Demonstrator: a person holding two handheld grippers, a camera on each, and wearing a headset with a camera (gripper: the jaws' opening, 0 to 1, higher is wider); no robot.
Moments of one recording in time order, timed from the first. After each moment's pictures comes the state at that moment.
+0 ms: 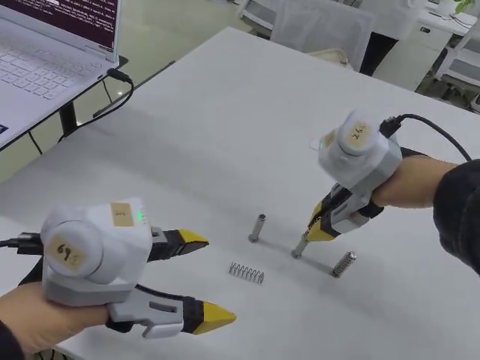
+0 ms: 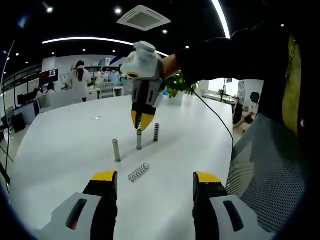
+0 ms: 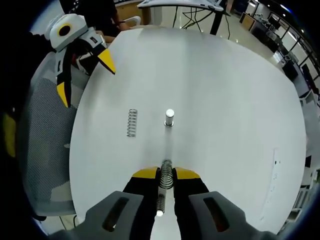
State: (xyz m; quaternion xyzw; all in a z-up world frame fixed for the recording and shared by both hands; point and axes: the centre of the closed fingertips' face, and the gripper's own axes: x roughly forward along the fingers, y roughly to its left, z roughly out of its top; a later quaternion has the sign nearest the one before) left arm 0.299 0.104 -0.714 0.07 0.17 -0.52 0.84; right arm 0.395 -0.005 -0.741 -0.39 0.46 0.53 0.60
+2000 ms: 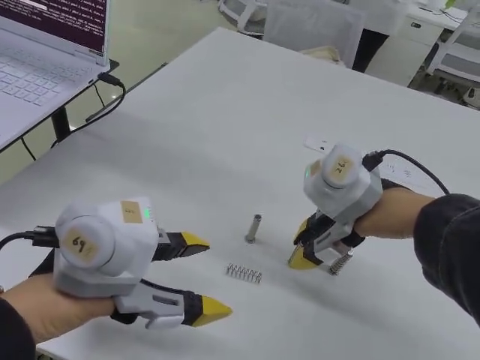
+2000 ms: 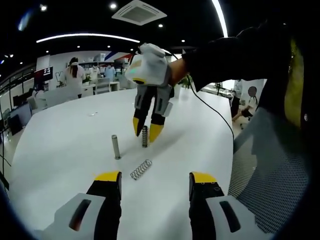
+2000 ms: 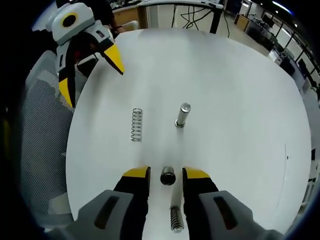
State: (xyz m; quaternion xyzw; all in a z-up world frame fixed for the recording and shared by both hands) left arm 0.311 0.100 -0.728 0.09 0.19 -0.53 0.82; right arm 0.382 0.001 -0.770 -0.36 0.45 0.53 0.63
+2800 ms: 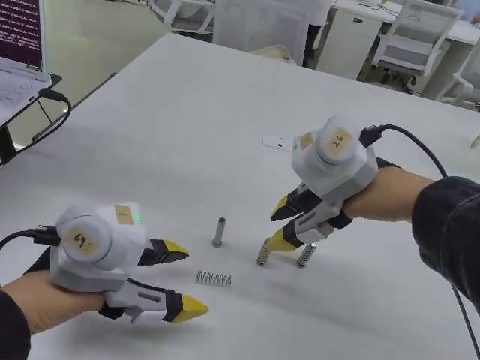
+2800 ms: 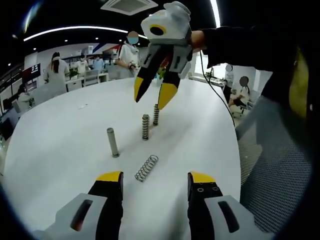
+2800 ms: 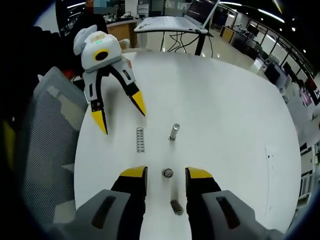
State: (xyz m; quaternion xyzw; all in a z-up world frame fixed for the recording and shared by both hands) left arm 0.335 0.084 -0.756 0.12 0.22 -0.57 0.78; right arm 0.377 0.001 -0.708 -0.33 0.38 0.51 0.69
